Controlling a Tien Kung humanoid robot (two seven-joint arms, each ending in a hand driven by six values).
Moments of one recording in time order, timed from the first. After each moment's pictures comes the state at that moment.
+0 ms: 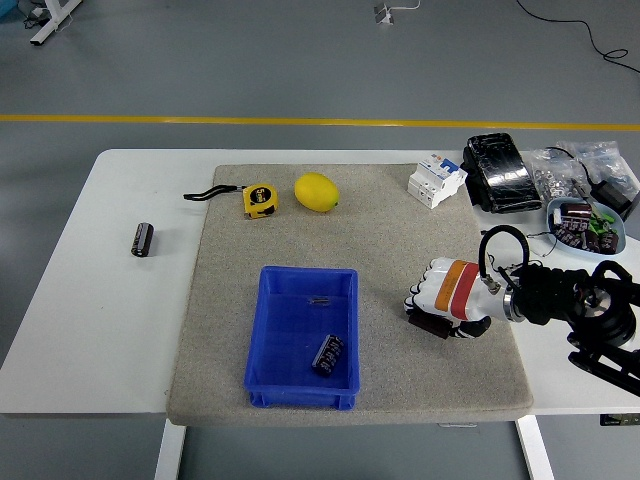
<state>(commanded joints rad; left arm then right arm) -0.23 0.13 -0.63 -0.29 1.04 0.25 0.35 0.95 -0.51 0.13 1.17 -2.27 -0.11 0.21</state>
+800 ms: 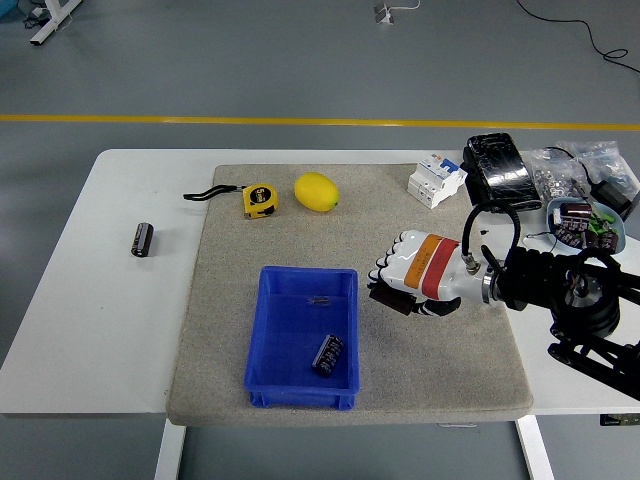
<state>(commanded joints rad) -0.20 0.14 -0.65 -0.29 1.07 0.24 0.35 0.93 -0.48 0.29 1.37 -2.27 -0.06 0.14</state>
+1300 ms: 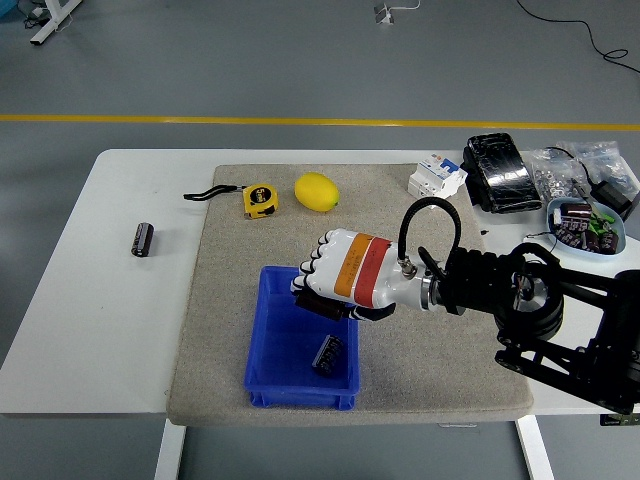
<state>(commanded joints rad) -0.22 0.14 -0.65 -0.29 1.08 0.23 0.36 0.99 -0.36 0.25 1.45 -2.27 -0.03 0.10</state>
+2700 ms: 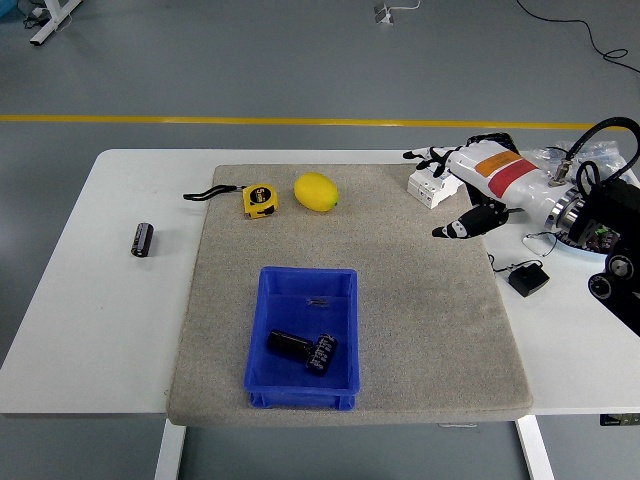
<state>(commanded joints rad) -0.21 0.14 -0.64 -0.29 1.06 0.24 0.35 0.73 -0.52 0.79 1.21 -1.76 -0.02 0.21</state>
